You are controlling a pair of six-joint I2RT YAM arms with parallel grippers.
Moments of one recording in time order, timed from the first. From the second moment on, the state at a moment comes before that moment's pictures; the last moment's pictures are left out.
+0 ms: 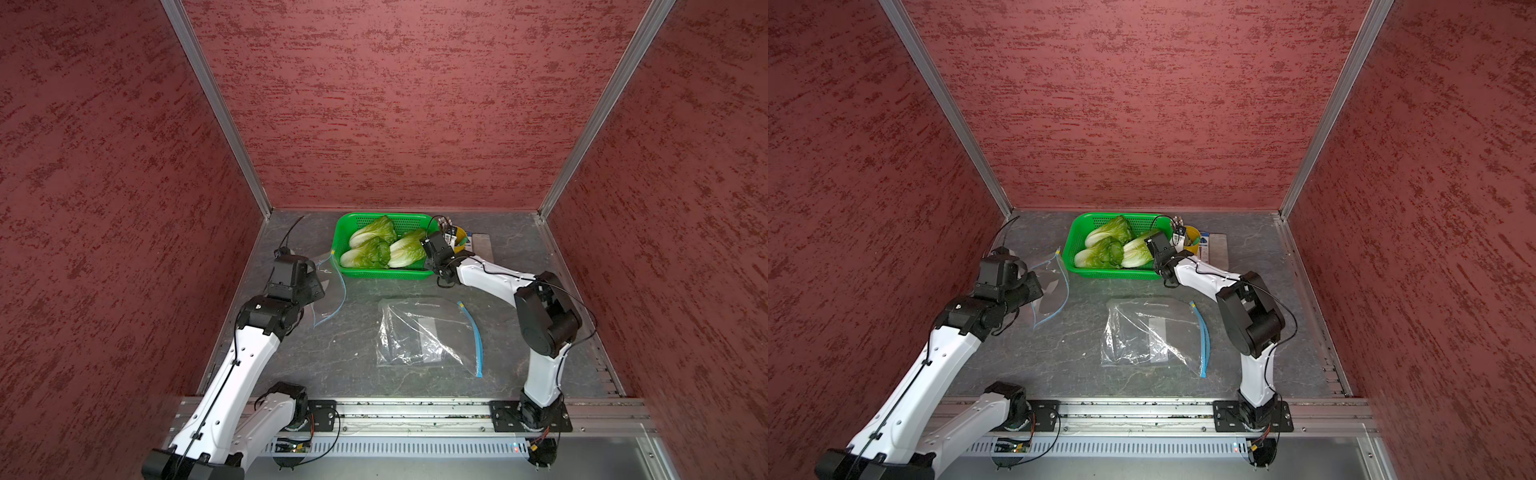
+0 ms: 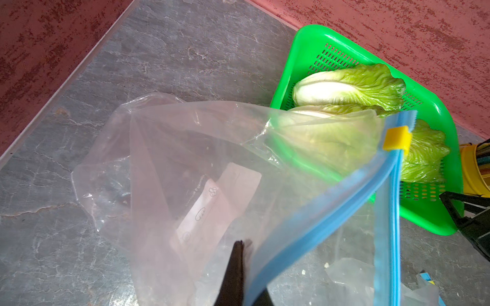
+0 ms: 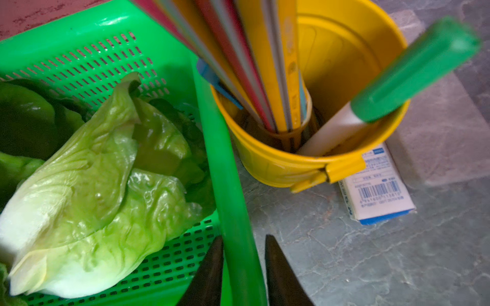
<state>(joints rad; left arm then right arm) -0.20 0.92 0.93 -0.80 -0.18 -0.57 0.56 1.91 1.35 -0.36 0.46 0.77</state>
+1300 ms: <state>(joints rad) -0.35 0.90 0.92 -0.74 -0.13 -0.59 0.65 1.97 1.60 -0.24 -0.27 0.58</state>
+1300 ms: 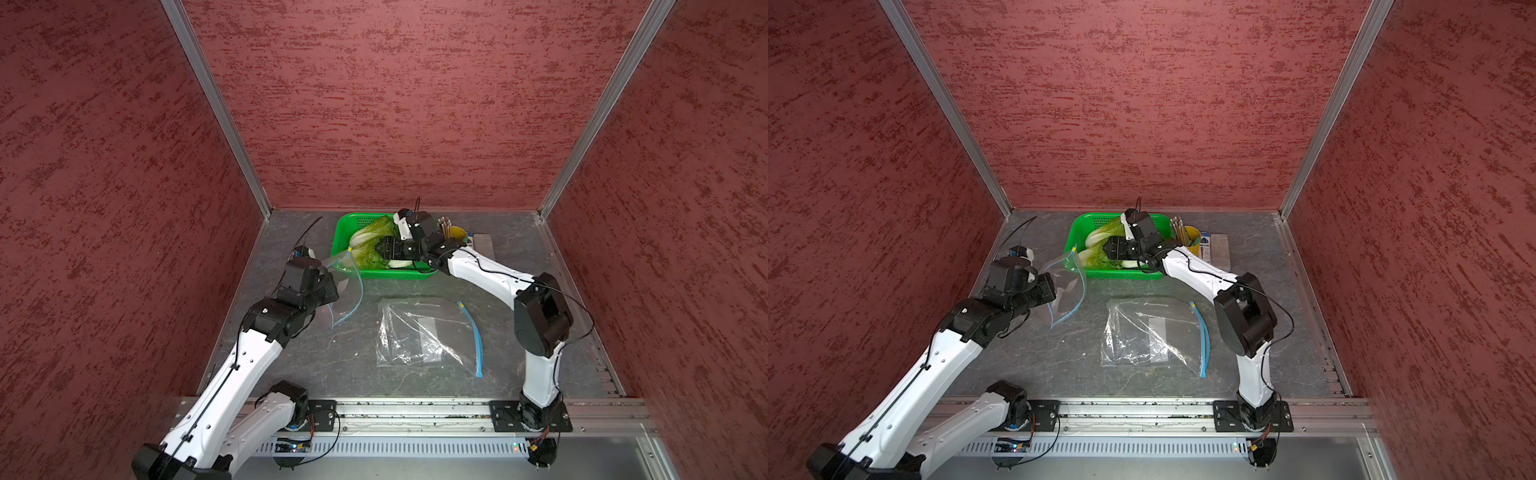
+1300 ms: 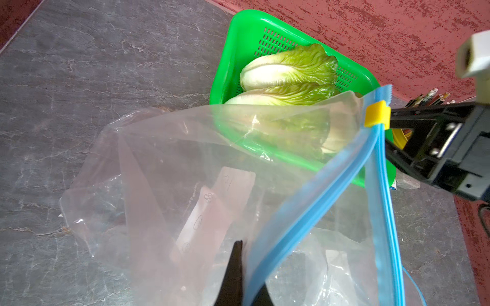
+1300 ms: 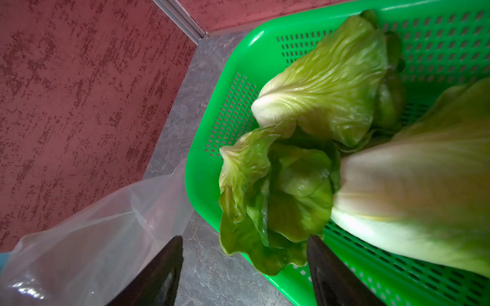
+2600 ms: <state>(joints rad) -0.36 0.89 0.92 -0.75 -0.14 -0.59 0.67 2.17 1.74 -0.12 -0.31 0.61</state>
